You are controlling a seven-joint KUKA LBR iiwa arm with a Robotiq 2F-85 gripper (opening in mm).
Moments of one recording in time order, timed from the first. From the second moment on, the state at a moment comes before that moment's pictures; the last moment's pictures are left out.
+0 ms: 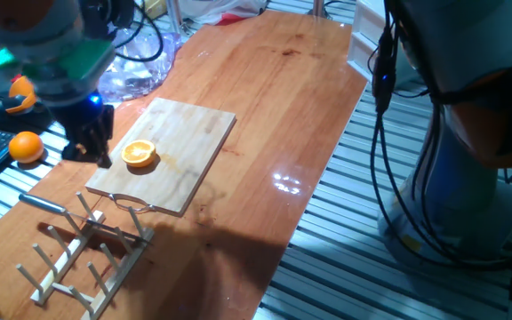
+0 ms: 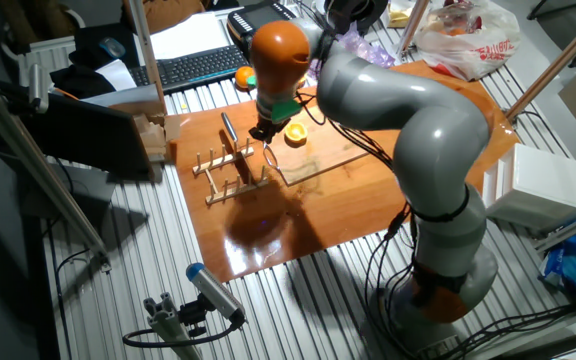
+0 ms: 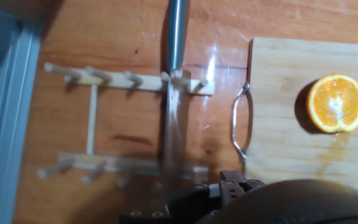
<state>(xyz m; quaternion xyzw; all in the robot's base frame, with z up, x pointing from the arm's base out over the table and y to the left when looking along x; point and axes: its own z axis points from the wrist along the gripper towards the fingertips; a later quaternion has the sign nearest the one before) 0.553 0.280 0.221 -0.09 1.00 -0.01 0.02</state>
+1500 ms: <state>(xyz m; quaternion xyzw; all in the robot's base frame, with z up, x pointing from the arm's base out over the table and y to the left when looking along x) 0.600 0.345 0.145 -0.09 0.99 -0.07 0.02</state>
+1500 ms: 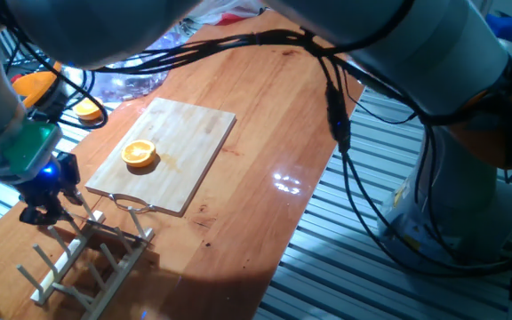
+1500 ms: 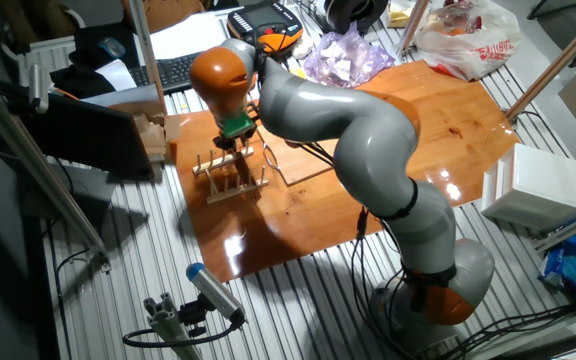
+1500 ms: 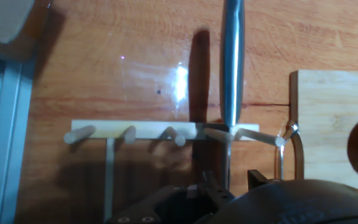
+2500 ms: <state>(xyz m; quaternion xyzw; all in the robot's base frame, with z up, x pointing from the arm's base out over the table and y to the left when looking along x) 0.583 0.326 0.096 -0.10 0.99 -0.07 0.04</state>
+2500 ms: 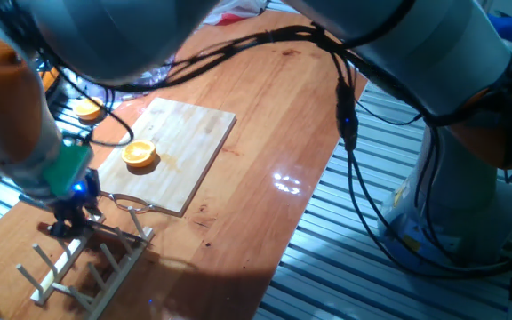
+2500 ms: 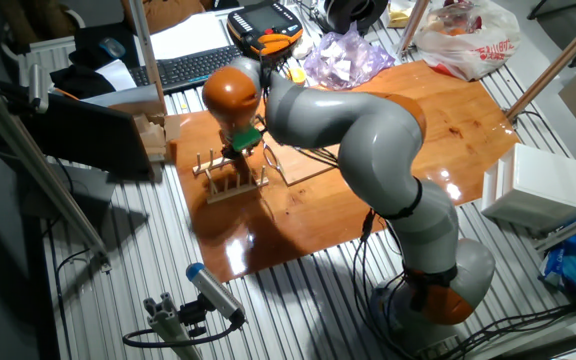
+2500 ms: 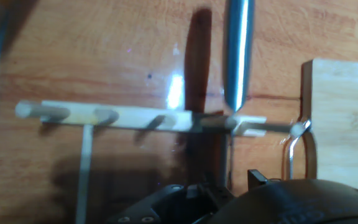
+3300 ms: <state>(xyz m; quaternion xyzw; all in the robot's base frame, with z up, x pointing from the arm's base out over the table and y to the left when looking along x) 0.581 0.322 0.096 -0.07 0.99 -0.10 0.07</state>
